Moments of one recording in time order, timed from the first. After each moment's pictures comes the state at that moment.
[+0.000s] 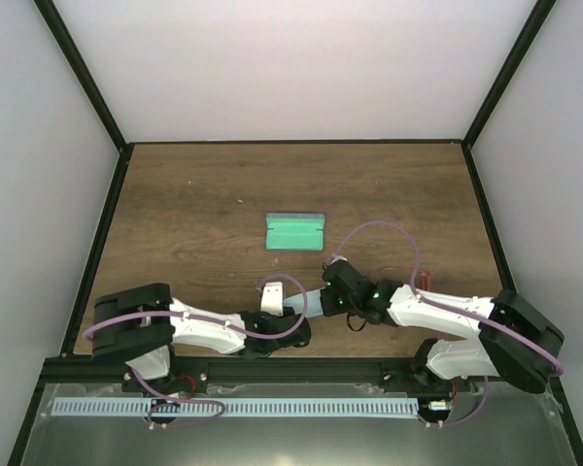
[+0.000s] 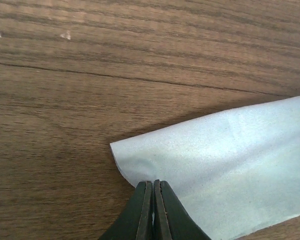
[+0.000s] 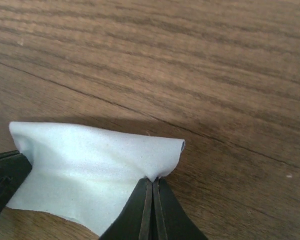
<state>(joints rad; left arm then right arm) -1.37 1.61 0.62 -0.11 -0.63 -1.30 0.94 1.24 0.52 -0.25 0.11 0.62</state>
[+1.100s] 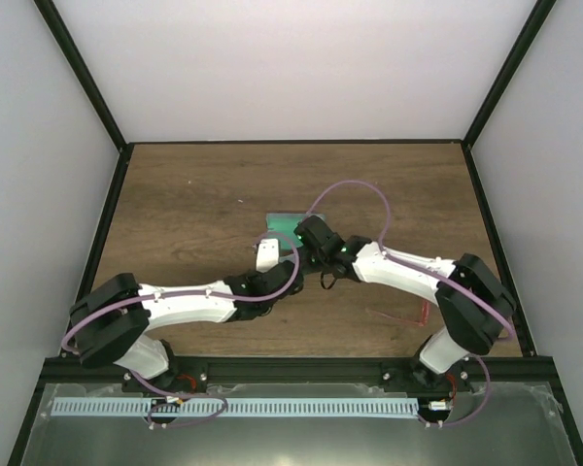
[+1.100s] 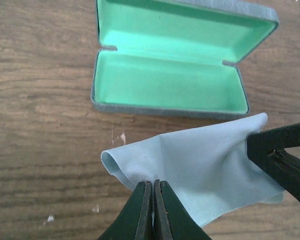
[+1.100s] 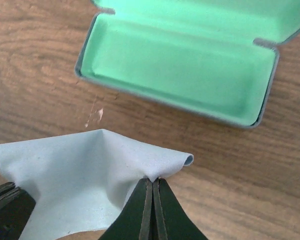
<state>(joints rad) -1.11 1.50 0.75 -0.16 -0.64 -0.94 0.85 1.56 0.97 -0.37 0.15 0.53</state>
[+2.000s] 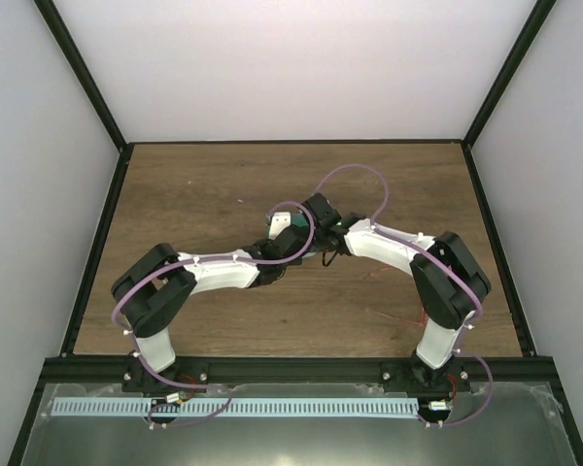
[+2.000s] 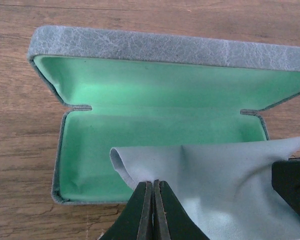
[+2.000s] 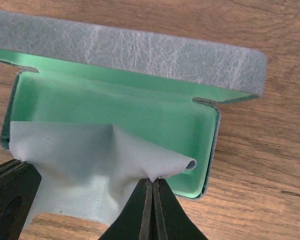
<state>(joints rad) -0.90 1.78 0.98 -0.05 -0.51 -0.73 0.71 1.75 1.14 -0.42 0.16 0.48</state>
